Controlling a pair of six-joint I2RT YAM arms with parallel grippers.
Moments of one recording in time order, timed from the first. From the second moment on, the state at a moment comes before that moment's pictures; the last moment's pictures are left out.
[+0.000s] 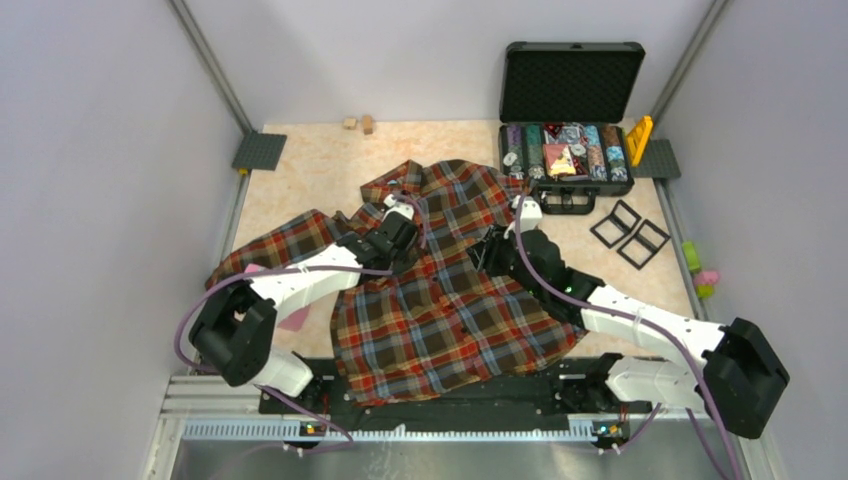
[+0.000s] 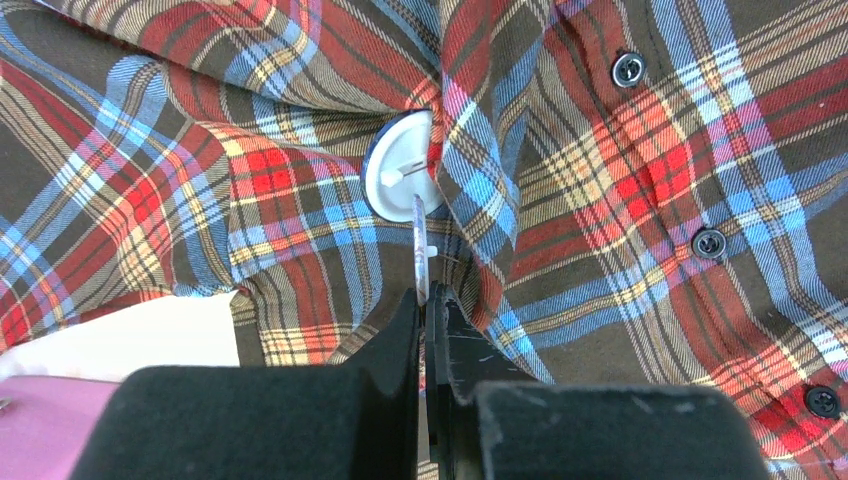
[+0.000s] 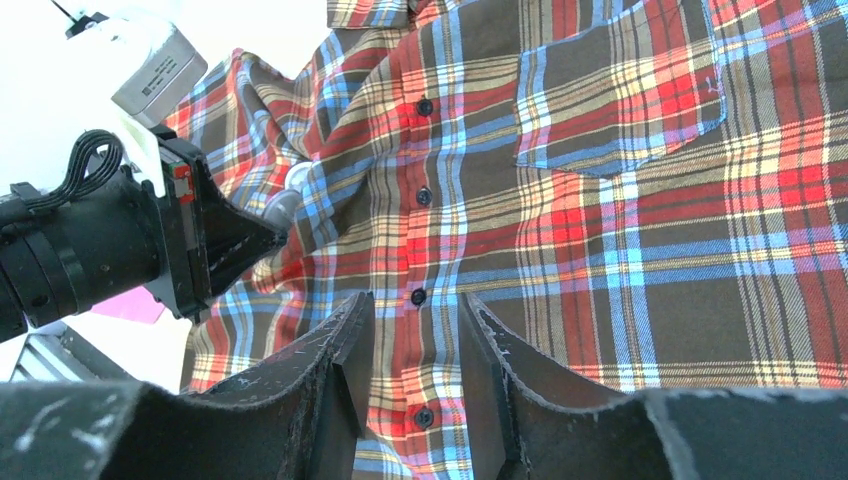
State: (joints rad) left arm -0.70 1.46 0.90 -0.45 -0.37 -0.35; right arm 0.81 1.10 0.62 0.13 0.24 0.61
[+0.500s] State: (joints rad) left arm -0.74 1.58 1.00 -0.51 -0.43 -0.35; right arm 0.81 1.10 0.62 0.13 0.24 0.61
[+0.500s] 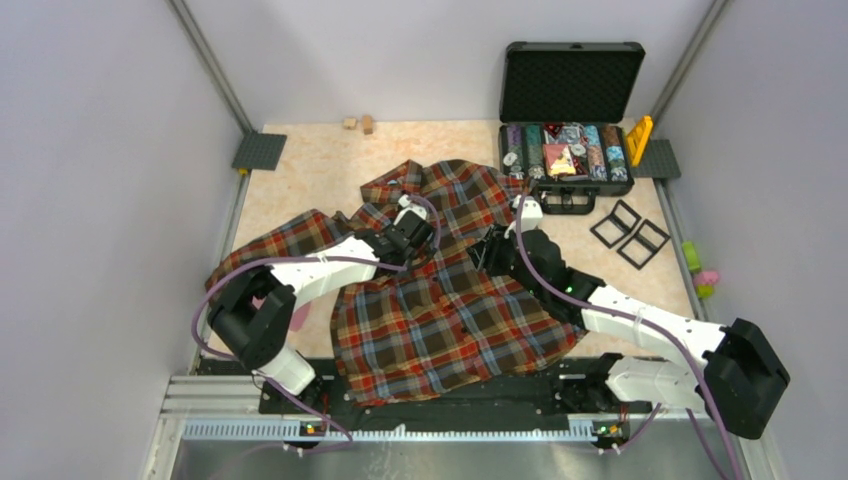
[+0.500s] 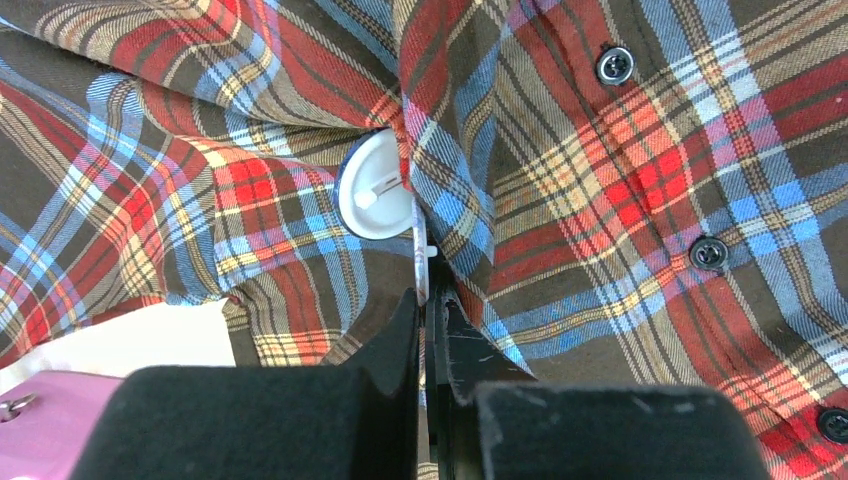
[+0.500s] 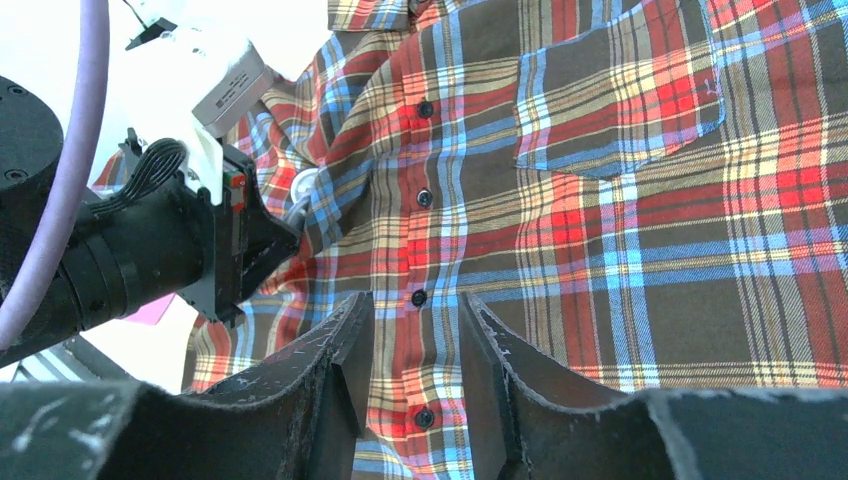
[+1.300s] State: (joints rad) left arm -0.74 1.32 0.84 -0.27 -0.15 -0.34; right arm 0.81 1.13 0.60 0.15 0.21 0.63
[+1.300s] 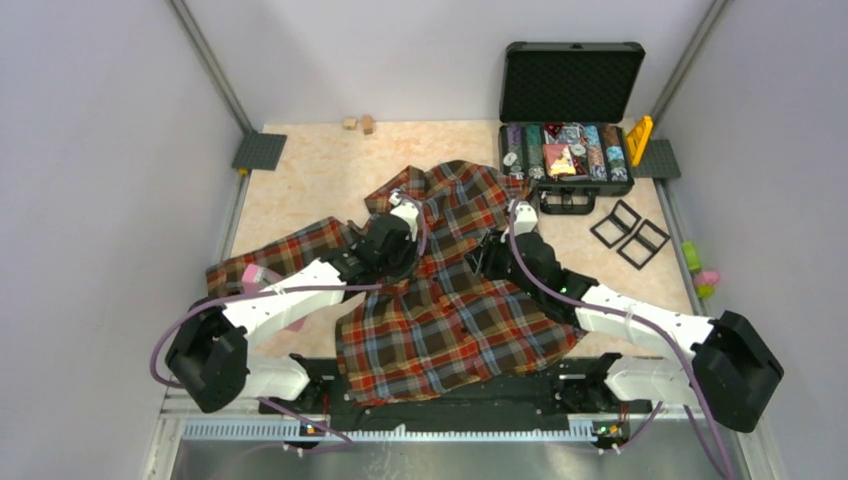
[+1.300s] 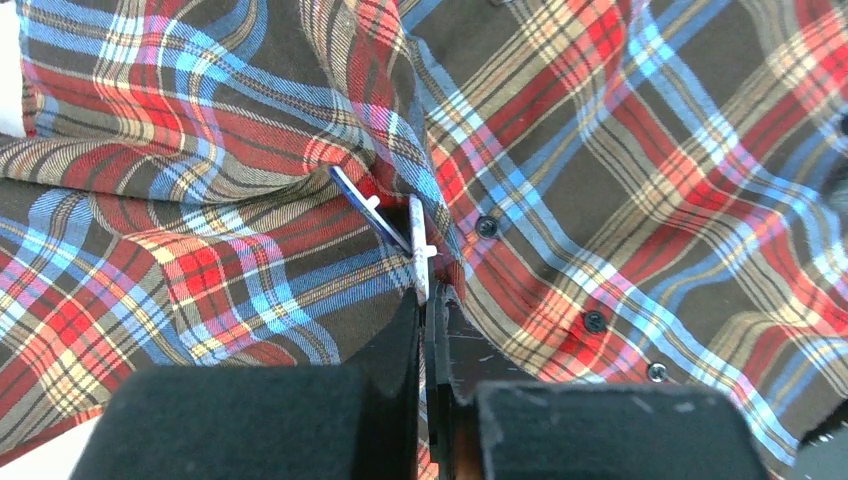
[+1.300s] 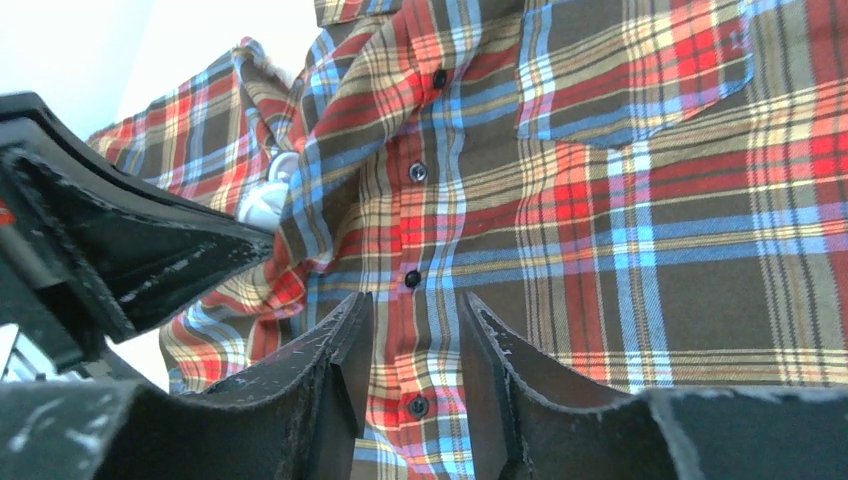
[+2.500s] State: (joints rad) left arm -0.34 1.22 0.93 -0.47 0.83 -0.10; right arm 0.65 1.33 0.50 0.72 -0.52 0.43
